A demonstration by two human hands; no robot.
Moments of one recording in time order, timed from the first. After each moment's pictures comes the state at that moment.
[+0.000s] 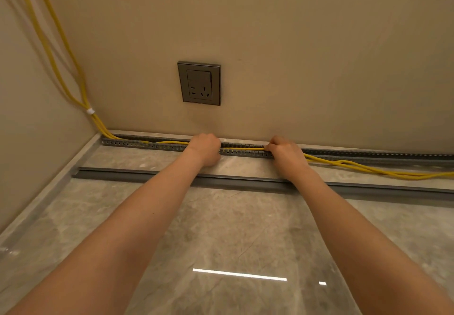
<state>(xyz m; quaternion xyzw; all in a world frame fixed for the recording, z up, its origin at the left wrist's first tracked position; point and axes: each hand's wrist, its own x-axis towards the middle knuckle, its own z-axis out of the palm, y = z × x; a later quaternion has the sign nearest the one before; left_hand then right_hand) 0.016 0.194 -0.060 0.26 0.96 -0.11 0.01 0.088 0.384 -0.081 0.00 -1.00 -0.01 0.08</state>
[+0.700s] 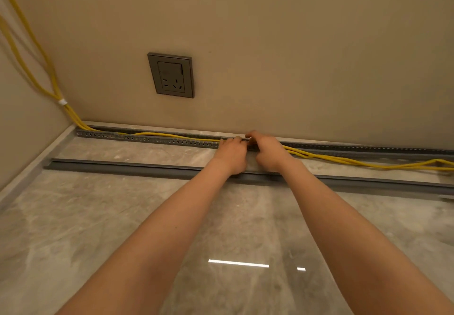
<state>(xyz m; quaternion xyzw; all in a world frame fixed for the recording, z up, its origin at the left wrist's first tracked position) 0.066 0.296 -0.084 0.31 0.95 0.04 0.06 0.100 0.413 -0.072 -0.01 -0.98 0.19 0.00</state>
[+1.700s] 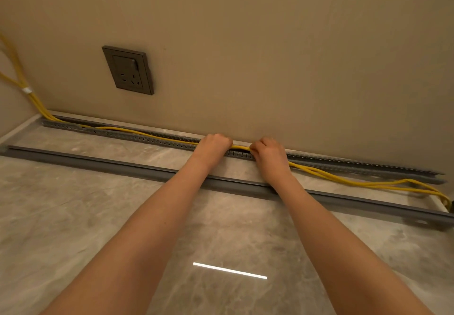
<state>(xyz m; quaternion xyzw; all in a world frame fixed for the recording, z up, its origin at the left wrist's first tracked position) 0.066 0.364 -0.077 0.28 0.96 -0.03 -0.06 0.119 0.512 -0.096 0.03 -0.98 0.09 0.20</state>
